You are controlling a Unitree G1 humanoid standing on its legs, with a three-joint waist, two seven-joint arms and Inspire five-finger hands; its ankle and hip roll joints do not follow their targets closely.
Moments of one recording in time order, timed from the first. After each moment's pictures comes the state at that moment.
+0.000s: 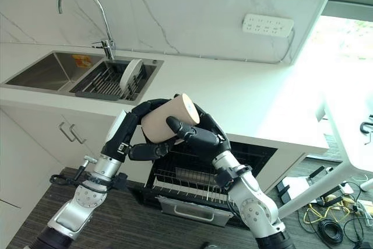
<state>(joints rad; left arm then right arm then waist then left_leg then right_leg) -0.10 0.51 -0.35 -0.08 0.05 -0.39 0.19 -0.08 -0.39 0.21 -0.26 1.08 0.14 0.12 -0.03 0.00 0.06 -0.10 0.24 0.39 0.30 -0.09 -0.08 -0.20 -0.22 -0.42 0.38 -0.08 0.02</state>
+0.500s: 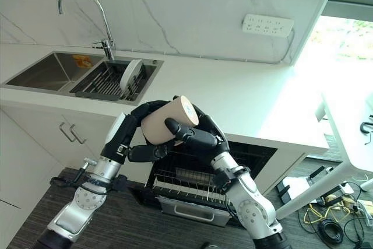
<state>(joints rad) -0.05 0.50 -0.34 -0.08 0.03 -0.40 0.20 -0.06 -0.36 0.22 -0.26 1.04 0.13 0.10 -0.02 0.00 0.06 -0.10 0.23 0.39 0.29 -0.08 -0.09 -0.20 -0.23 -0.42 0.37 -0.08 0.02</state>
